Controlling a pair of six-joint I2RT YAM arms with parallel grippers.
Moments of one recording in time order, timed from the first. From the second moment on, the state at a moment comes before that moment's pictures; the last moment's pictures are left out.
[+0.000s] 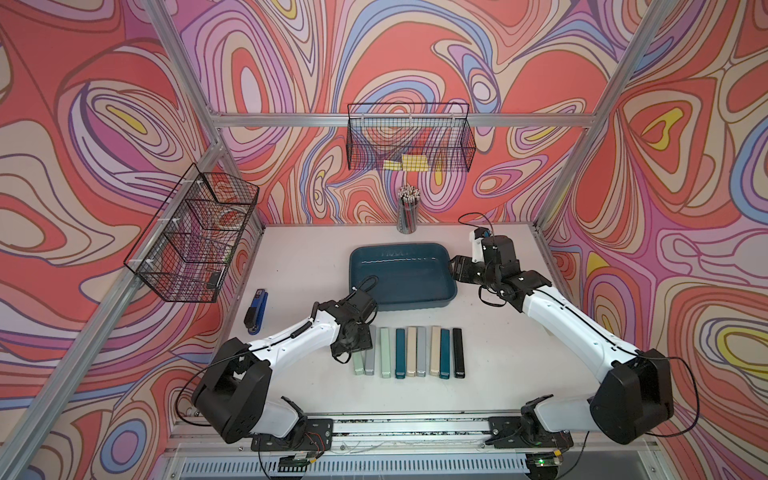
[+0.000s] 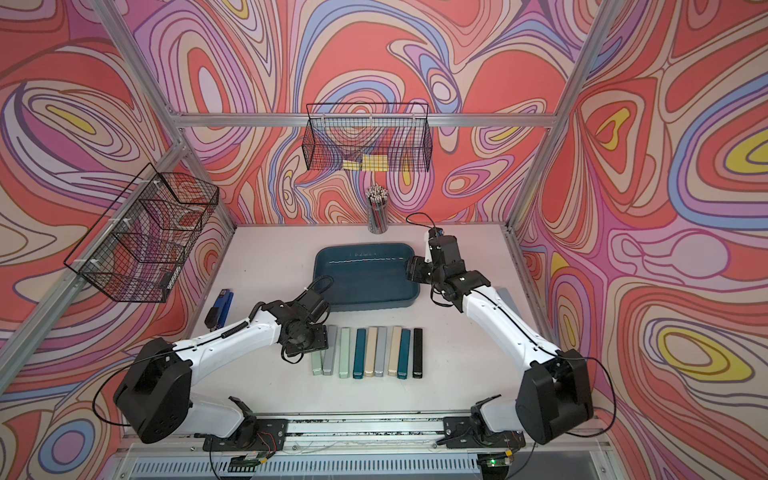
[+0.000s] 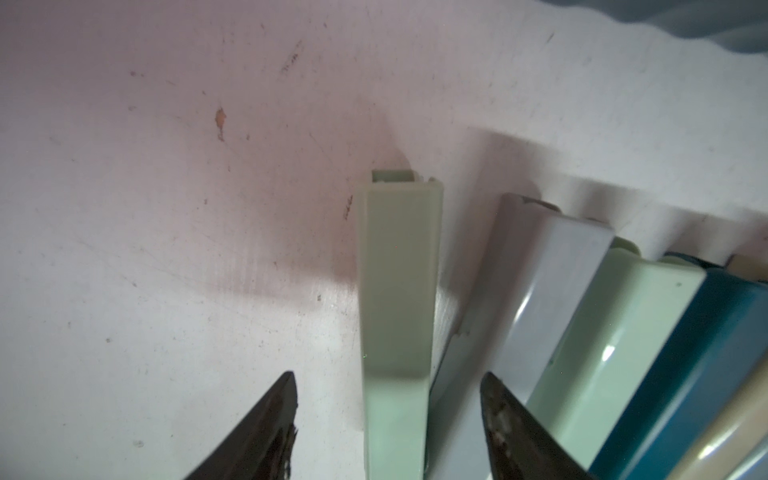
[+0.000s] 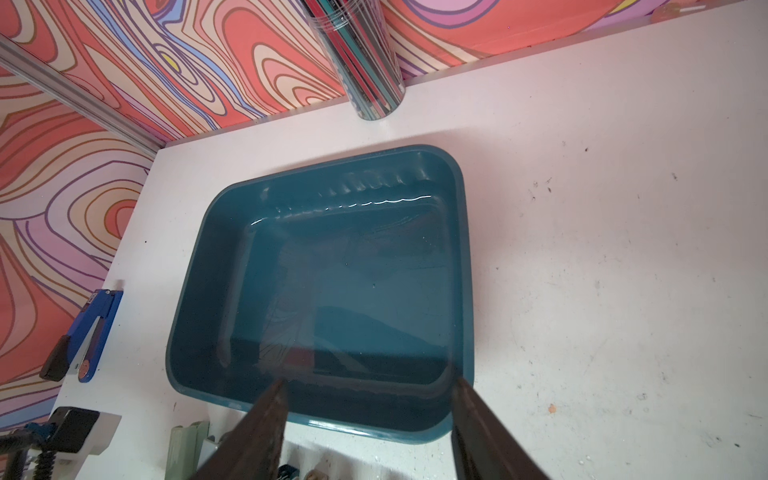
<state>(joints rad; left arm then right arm) -0.62 1.43 0.86 -0.82 -0.07 -0.87 0.36 1.39 1.12 -0.37 -0.08 0.42</state>
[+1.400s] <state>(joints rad) -0.58 1.53 0.97 -0.94 -0.08 -0.76 0.39 1.44 1.12 -0.36 -0.11 0.45</state>
